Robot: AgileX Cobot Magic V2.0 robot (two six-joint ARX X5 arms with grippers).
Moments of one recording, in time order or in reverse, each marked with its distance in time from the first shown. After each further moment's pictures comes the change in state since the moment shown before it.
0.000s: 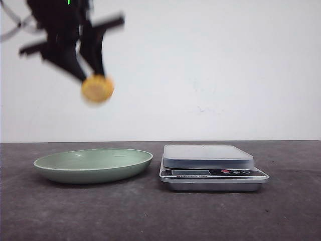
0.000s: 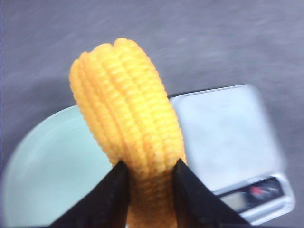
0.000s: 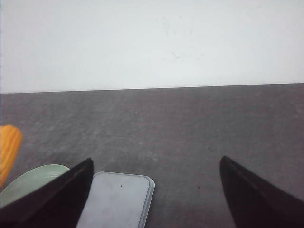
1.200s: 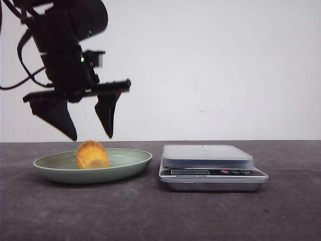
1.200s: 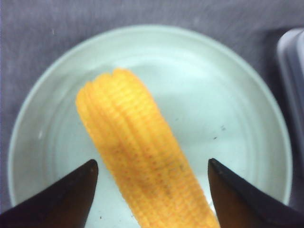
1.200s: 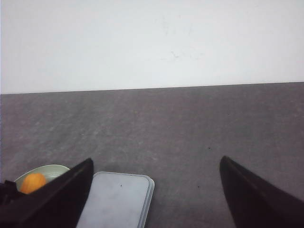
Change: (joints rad) left arm 0.096 0.262 -0.113 0.073 -0.080 -0.017; right arm 0.000 0.000 0.000 0.000 -0.001 0.003
